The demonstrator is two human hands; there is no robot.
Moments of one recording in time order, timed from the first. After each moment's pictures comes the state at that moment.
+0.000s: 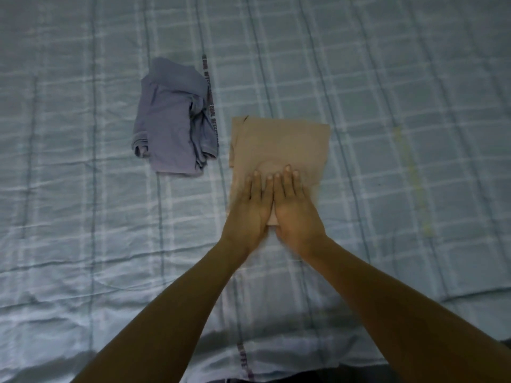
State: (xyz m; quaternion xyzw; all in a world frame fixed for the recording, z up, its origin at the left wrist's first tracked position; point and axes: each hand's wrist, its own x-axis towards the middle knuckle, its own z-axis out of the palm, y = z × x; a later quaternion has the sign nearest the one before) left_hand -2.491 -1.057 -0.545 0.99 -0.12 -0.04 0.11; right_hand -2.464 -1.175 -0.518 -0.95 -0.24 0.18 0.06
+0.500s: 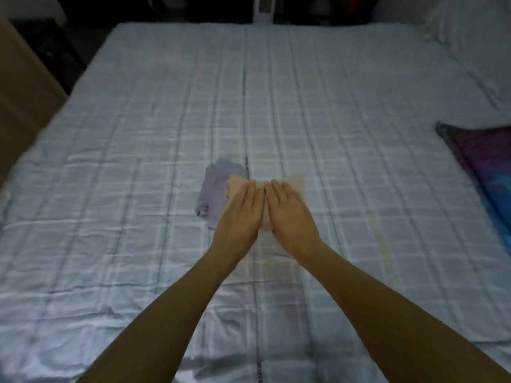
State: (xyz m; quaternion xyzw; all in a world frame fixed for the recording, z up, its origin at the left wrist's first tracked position) left_hand -2.493 -0.981 -0.327 0.99 -0.08 0.14 0.06; right_hand -2.447 -1.103 -0.319 -0.94 -0.32 -0.01 0.09
